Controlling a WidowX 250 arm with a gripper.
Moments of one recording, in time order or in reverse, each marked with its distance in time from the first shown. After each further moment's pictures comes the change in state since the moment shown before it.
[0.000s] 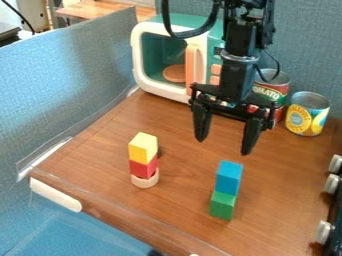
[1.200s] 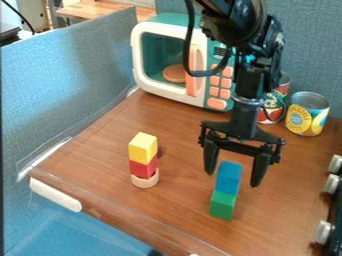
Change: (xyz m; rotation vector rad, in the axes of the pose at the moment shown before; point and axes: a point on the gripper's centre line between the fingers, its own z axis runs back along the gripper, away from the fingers) arm 0.008 -0.015 -0.052 -0.001 0.047 0.110
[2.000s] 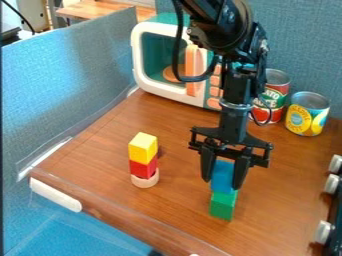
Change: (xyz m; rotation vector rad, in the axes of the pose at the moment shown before) arm -0.006 0.012 -0.007 -0.017 0.038 -0.024
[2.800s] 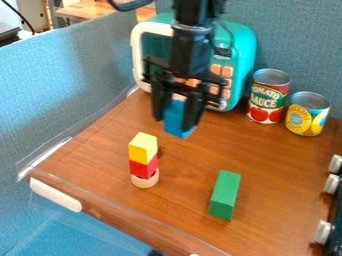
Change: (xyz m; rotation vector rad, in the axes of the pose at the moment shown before) arm -0.036 0.062 0.088 0.068 -0.069 -0.176
